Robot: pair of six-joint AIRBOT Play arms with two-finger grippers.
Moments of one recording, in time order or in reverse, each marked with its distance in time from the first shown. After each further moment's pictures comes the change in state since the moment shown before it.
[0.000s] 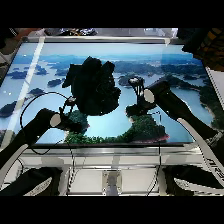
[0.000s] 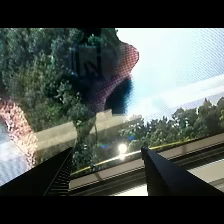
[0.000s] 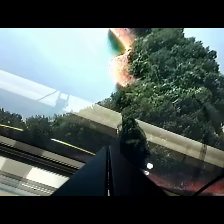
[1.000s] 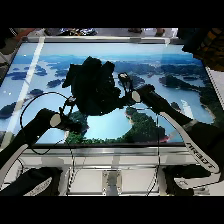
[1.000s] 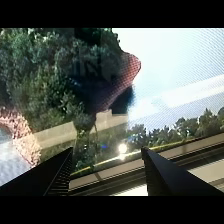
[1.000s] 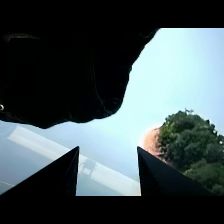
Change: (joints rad) left arm 0.000 0.000 0.000 0.000 0.000 0.000; right arm 0.001 -0.236 0.046 0.086 -0.466 -0.079
